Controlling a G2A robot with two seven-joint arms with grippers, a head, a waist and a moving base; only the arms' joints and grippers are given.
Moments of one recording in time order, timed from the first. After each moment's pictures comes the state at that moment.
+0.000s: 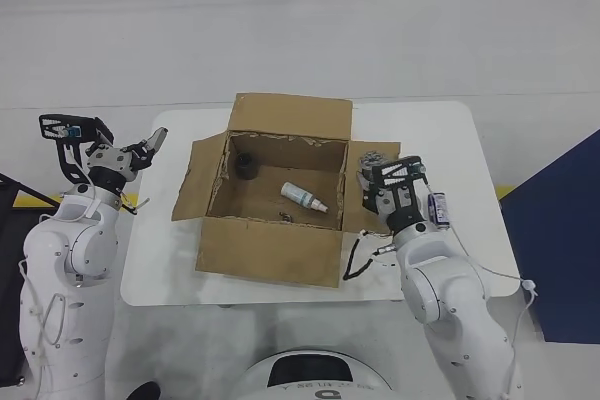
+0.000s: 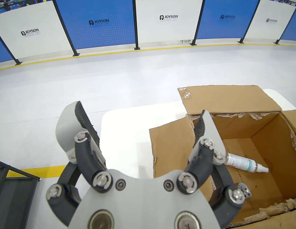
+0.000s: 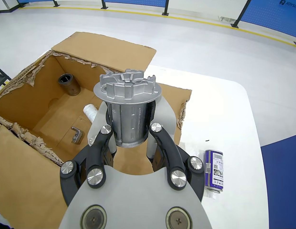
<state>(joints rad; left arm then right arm) 1.49 -1.25 -1.77 -1.89 1.14 -0.23 -0.35 -1.64 -1.33 1.28 -2.21 -1.50 0.10 0.61</state>
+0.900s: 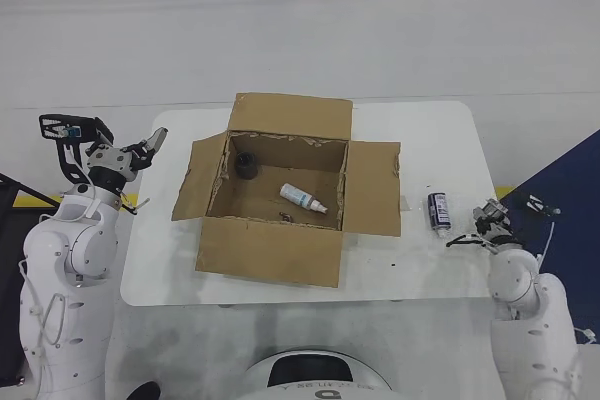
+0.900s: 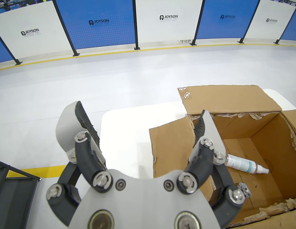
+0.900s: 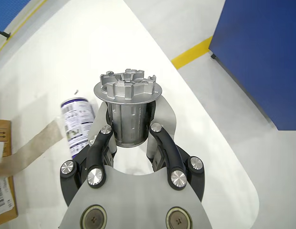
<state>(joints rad) 1.49 -1.25 -1.77 -1.89 1.14 -0.23 -0.35 -1.68 -1.31 1.85 -1.69 -1.00 0.22 0.48</state>
